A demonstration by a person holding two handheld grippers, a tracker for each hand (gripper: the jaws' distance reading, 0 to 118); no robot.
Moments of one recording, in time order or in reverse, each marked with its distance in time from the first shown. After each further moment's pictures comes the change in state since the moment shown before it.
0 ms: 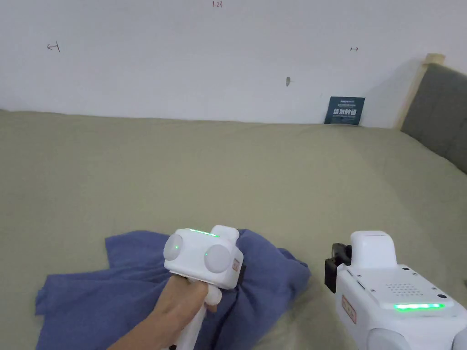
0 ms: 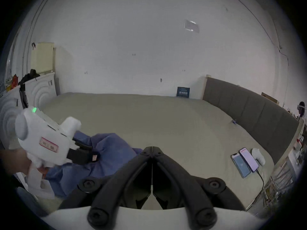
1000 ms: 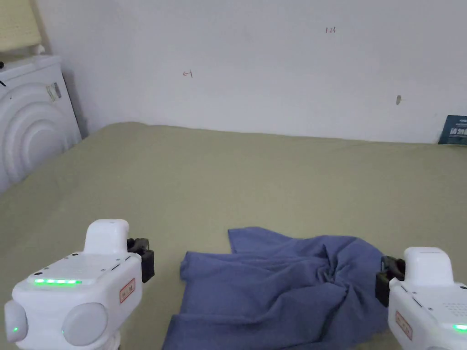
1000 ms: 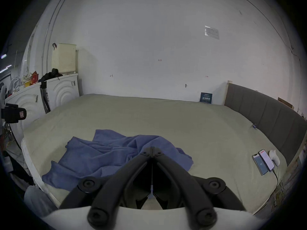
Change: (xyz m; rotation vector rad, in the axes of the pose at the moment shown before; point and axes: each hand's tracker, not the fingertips) left arm -0.151 -0.200 0.298 0.544 0.458 0.324; right arm -0.089 -0.012 0.045 0.068 0.185 0.029
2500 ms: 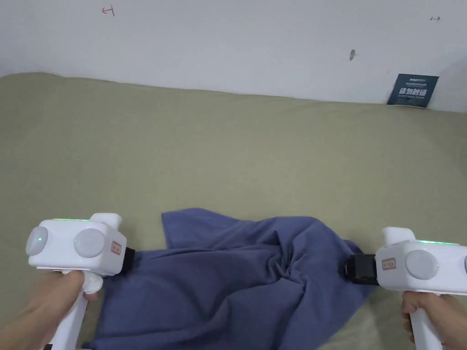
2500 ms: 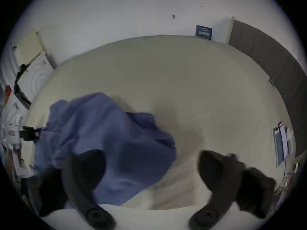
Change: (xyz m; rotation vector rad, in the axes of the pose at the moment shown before) left arm 0.038 -0.016 -0.262 -0.617 -0.079 -0.087; right arm 0.126 -0.034 -0.203 -0.668 -0.094 -0.098
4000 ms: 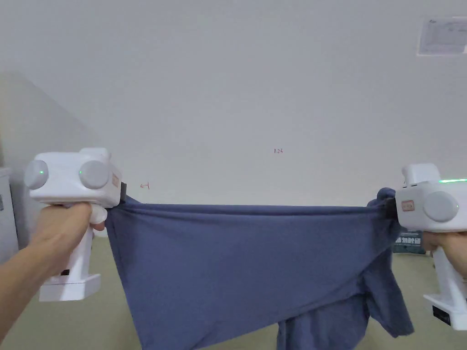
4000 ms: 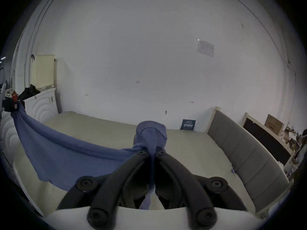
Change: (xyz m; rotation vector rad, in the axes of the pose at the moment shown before) left arm -0.006 0.191 0.317 0.660 0.196 0.102; right arm -0.005 0.219 0.284 0.711 -0.064 0.061
